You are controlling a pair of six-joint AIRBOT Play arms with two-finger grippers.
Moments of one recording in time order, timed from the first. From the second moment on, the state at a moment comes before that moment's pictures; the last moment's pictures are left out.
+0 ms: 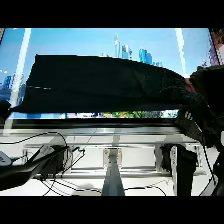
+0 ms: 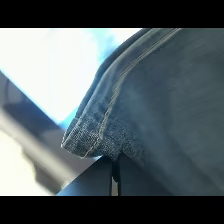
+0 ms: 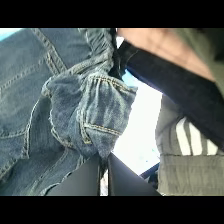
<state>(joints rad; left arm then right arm) 1.00 -1.07 0.81 1.11 -1.05 -1.20 -0.42 -0.23 0.56 -1.45 1.12 1.84</state>
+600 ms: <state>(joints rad) 0.71 -1.18 1.01 0.91 -0.78 -1.21 -0.42 -0.38 0.67 -1.51 1.06 1.91</state>
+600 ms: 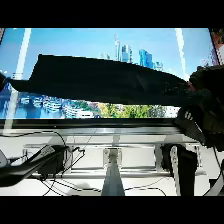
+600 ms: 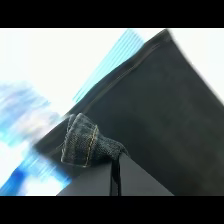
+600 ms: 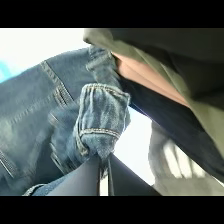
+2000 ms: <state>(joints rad) 0.55 -1.67 1.49 1.09 -0.94 -1.47 -0.42 -1.14 0.89 -1.16 0.62 1.66</state>
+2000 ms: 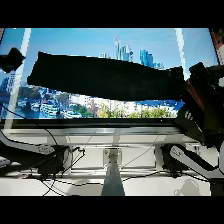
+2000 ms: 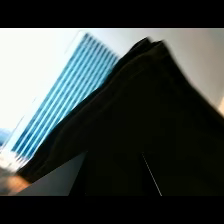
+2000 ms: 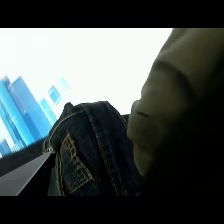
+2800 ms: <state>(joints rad) 0.57 -1.63 1.03 0.66 -0.54 -1.33 -0.33 -1.14 1.04 -1.13 0.68 1.42</state>
